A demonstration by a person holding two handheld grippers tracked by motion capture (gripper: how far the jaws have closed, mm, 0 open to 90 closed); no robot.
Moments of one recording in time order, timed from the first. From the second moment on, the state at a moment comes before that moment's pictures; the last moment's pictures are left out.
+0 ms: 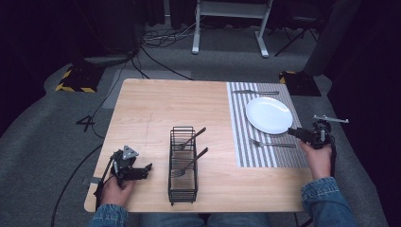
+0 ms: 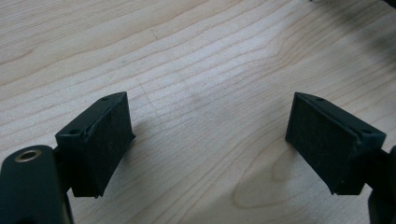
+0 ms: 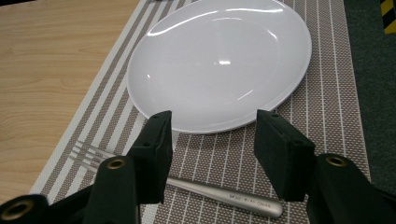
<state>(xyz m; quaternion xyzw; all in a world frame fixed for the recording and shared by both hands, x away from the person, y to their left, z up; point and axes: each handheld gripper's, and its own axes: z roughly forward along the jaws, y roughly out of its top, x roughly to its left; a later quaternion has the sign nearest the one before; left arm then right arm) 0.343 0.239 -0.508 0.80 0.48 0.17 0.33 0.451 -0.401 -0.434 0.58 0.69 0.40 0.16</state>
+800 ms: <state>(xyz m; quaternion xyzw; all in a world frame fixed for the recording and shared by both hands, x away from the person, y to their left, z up) 0.343 0.239 -0.508 0.80 0.48 0.18 0.33 0.405 -0.359 -0.378 0.48 0.74 0.44 0.16</state>
